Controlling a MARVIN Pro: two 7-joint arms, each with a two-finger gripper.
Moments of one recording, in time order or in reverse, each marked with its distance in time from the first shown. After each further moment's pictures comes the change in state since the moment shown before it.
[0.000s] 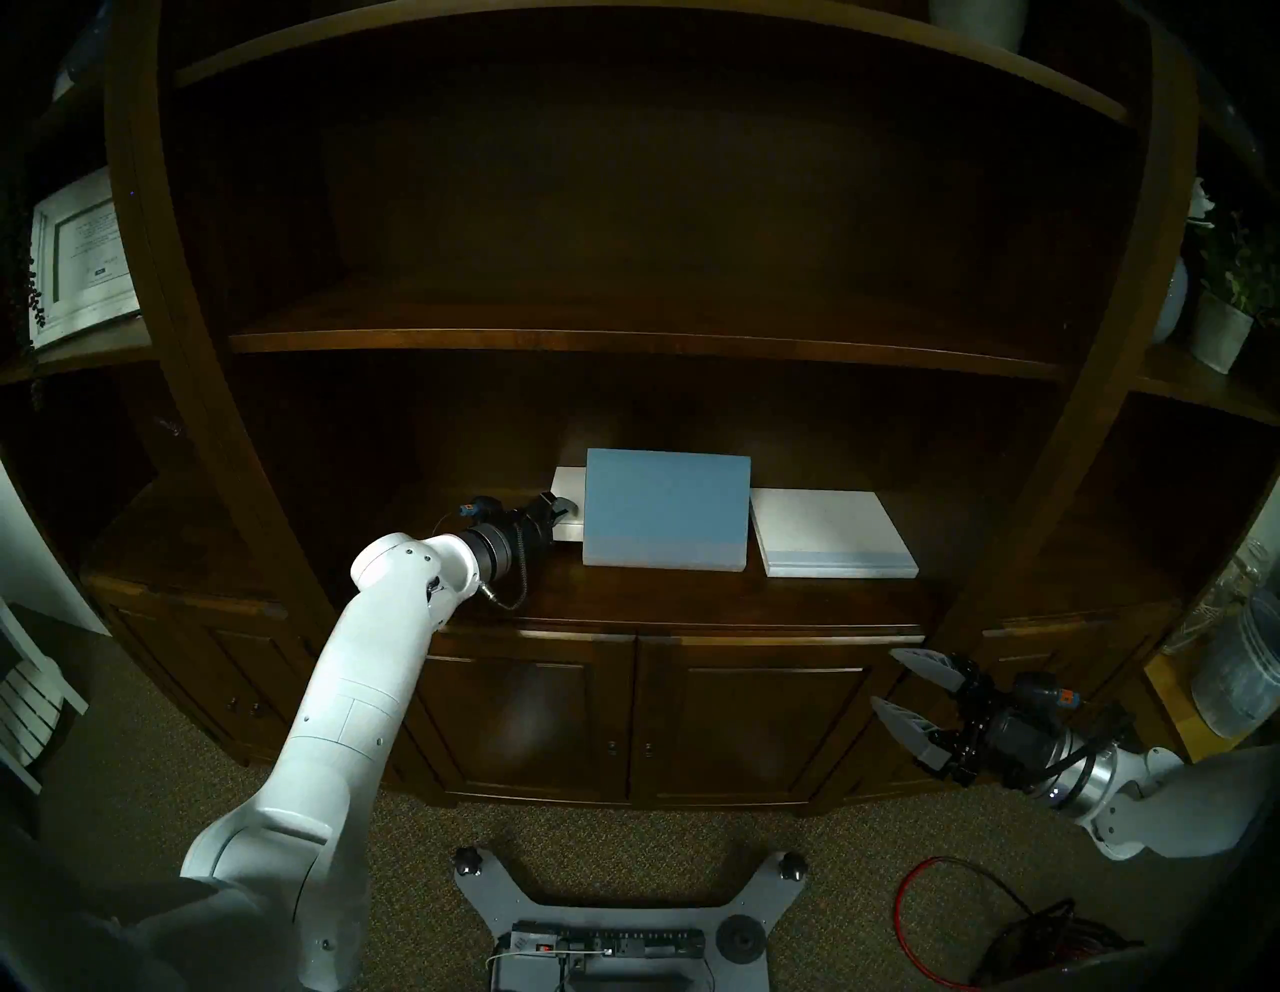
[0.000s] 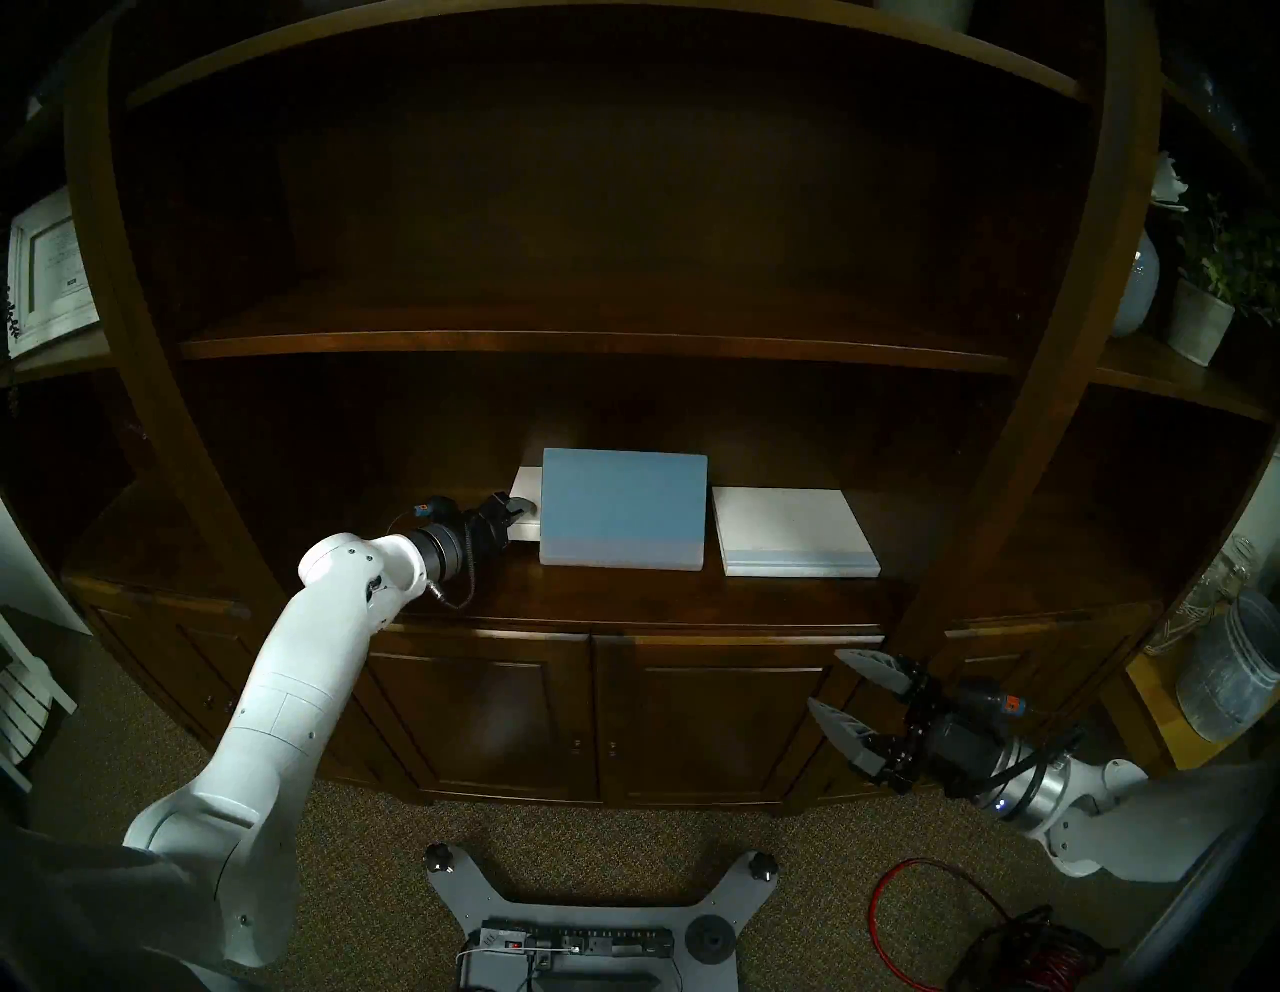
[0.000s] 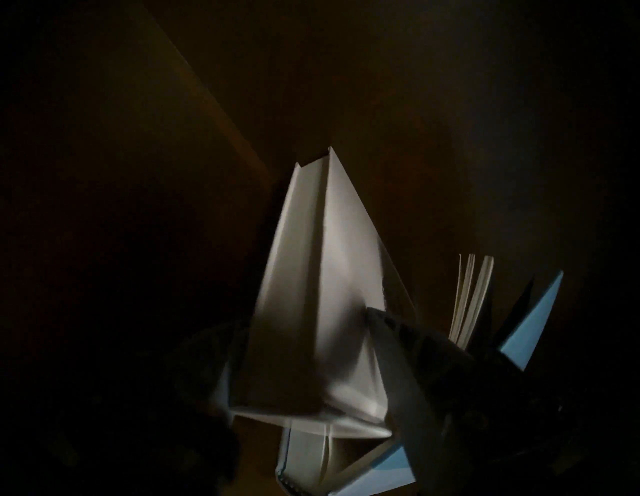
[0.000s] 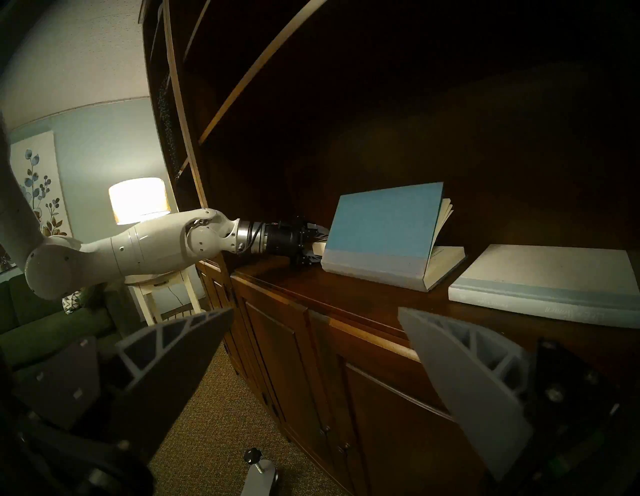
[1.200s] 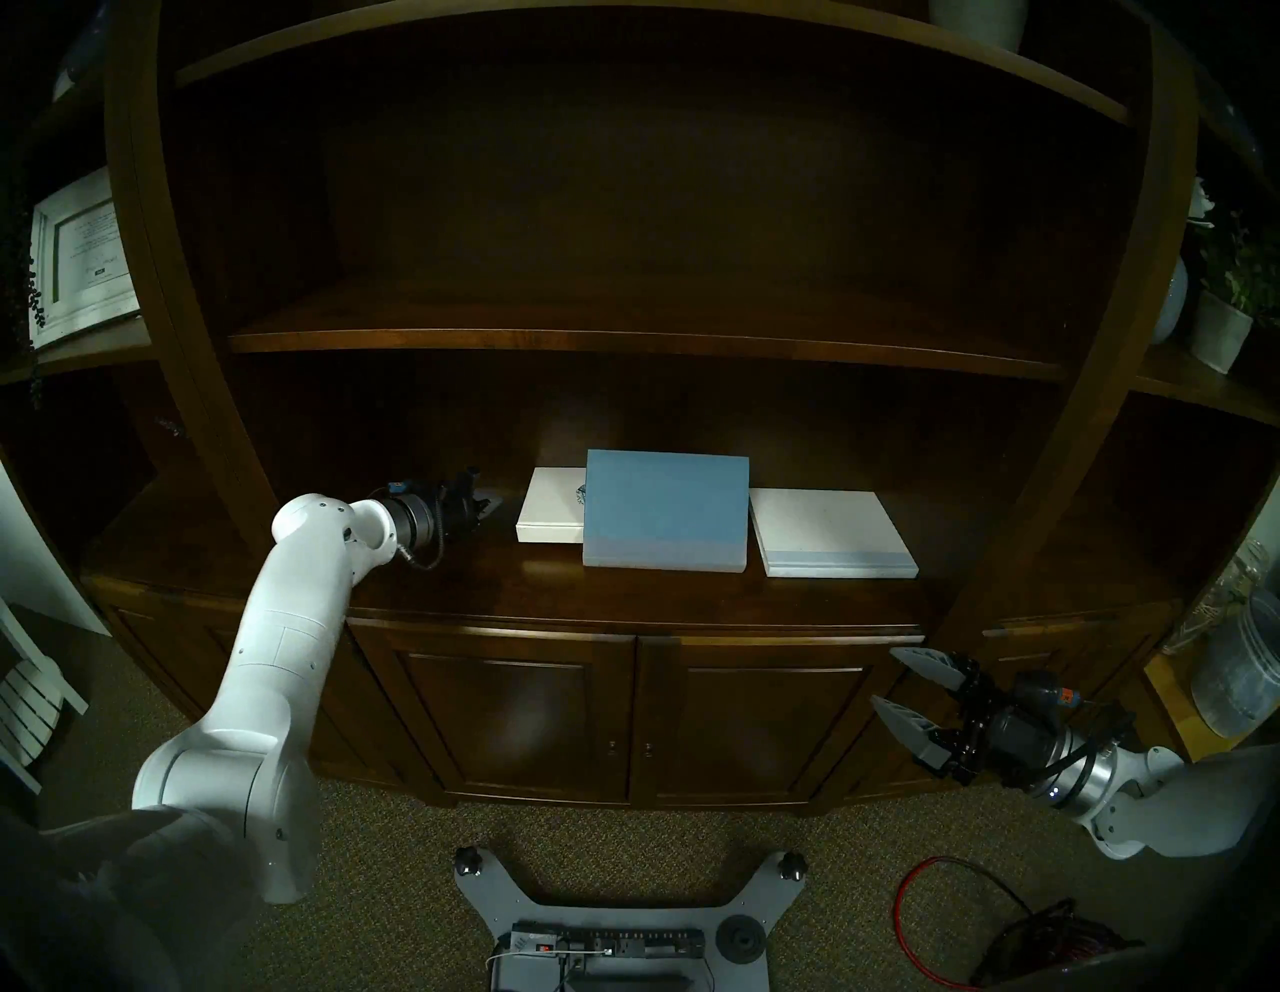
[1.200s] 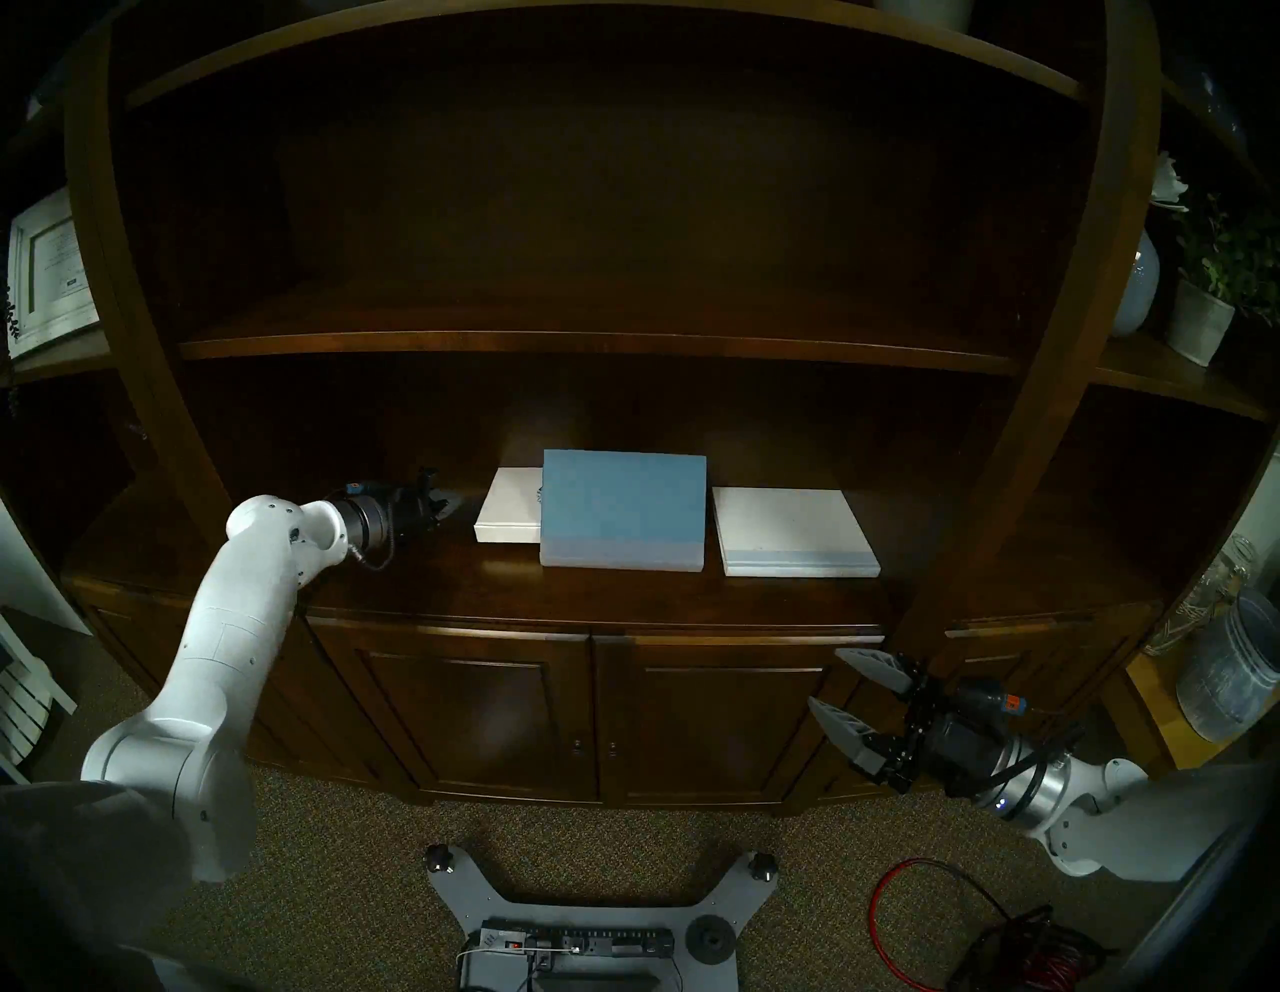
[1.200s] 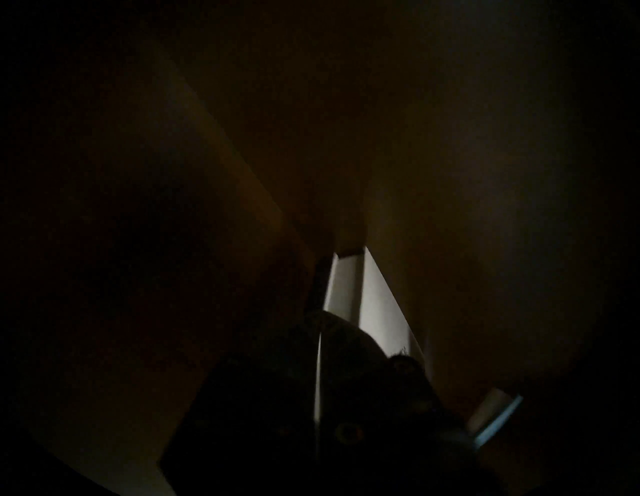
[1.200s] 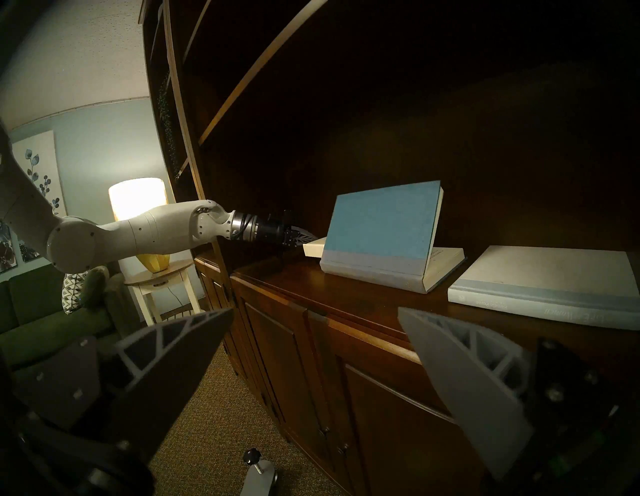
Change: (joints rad) left arm -0.182 0.136 -0.138 0.255 -0.030 0.165 -0.025; right arm 0.003 0.000 0.000 0.000 0.000 0.000 0.000
